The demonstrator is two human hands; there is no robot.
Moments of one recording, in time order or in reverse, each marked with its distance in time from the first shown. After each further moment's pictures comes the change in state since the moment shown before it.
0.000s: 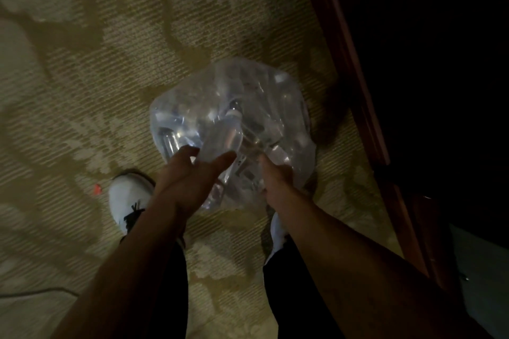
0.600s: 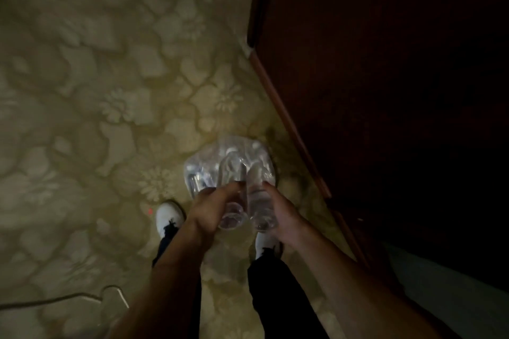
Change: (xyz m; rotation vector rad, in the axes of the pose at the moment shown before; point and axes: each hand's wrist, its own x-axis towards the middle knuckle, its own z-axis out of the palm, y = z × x) left_hand -0.291 0.136 0.016 -0.398 -0.094 0.041; right_hand -0.273 -0.047 -0.208 0.058 -0.576 -0.118
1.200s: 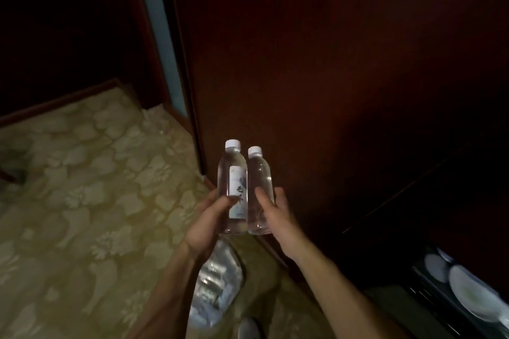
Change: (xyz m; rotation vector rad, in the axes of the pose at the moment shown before) left_hand -0.258 0.105 0.152 0.117 -0.394 0.588; right_hand -0.328 -0.068 -0.093 0.032 0.184 -0.770
